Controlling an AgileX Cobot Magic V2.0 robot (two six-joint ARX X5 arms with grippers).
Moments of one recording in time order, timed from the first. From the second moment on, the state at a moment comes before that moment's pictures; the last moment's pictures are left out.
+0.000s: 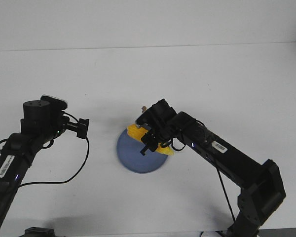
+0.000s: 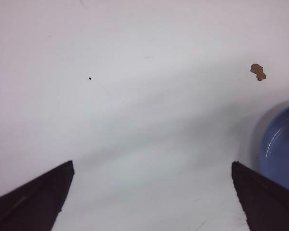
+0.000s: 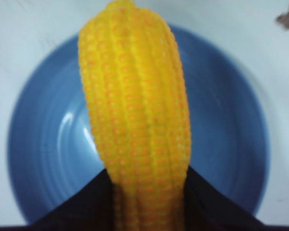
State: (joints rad) left arm -0.13 1.28 1.15 -0.45 0.18 0.17; right arm 0.61 1.78 1.42 -0.79 -0.23 -0.09
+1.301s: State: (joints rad) left arm -0.13 1.28 1.15 -0.45 0.18 0.17; right arm 0.38 1.52 1.42 -0.74 -0.21 -0.08
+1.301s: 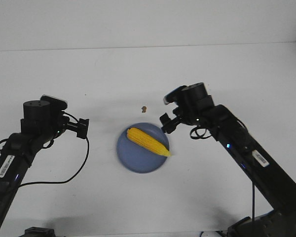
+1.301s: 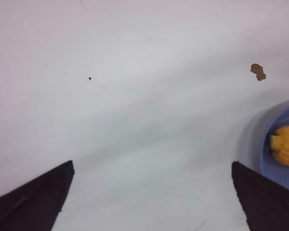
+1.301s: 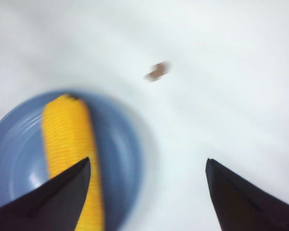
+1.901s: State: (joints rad) left arm -0.12 1.28 1.15 -0.48 0.18 0.13; right arm -0.07 0.96 1.12 -0.69 -0.21 -0.09
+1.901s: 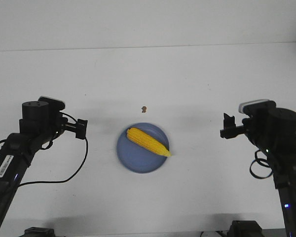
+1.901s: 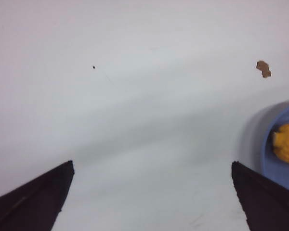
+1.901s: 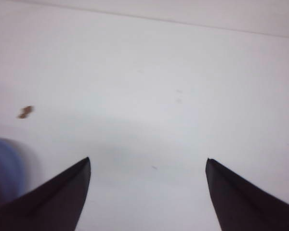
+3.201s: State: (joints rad) left arm -0.10 0.48 0.59 -0.19 0.10 -0.04; right arm -0.13 0.24 0.54 -0.35 -0.21 0.00
